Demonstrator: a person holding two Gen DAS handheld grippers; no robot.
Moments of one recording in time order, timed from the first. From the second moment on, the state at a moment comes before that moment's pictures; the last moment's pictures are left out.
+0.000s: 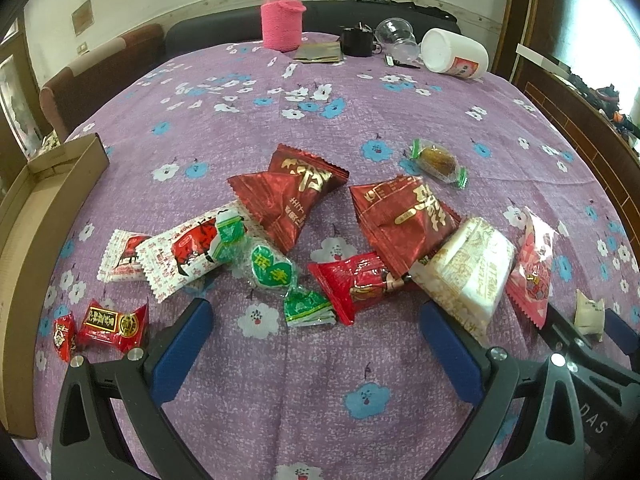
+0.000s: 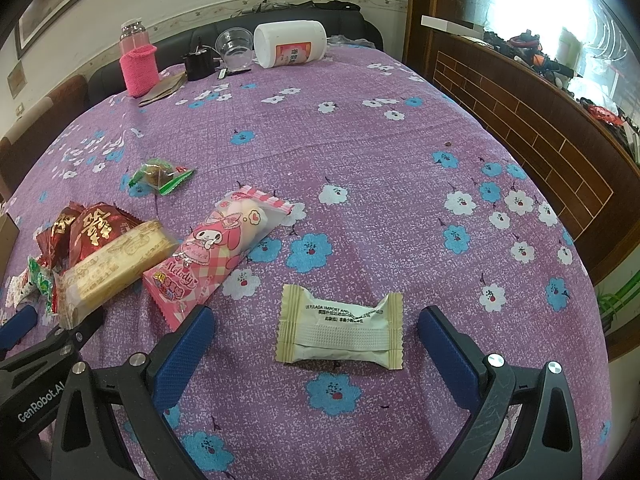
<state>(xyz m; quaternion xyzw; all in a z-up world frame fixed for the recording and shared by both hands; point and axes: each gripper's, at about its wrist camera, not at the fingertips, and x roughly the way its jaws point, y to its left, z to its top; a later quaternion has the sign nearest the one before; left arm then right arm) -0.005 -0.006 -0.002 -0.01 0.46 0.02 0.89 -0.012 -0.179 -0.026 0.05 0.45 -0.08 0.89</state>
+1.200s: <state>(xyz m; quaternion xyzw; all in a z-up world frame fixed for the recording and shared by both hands) -0.158 0.183 0.162 -0.08 0.25 -0.09 0.96 -0.101 -0.163 0.080 0.04 0.30 -0.09 0.95</state>
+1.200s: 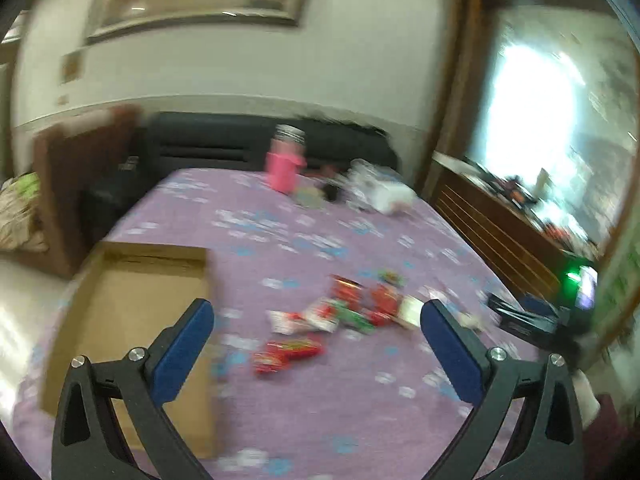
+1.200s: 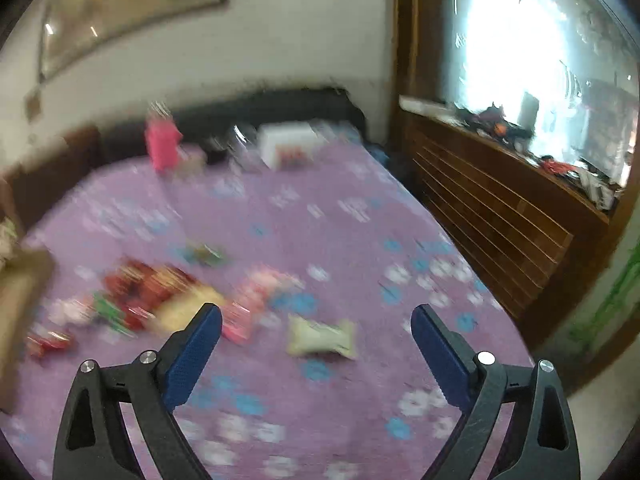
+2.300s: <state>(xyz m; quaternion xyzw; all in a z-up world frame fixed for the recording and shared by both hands) -0.135 0.259 0.112 -0.12 0.30 -0.04 0.94 -0.046 0.028 0.045 0.05 0.48 0.28 0.83</state>
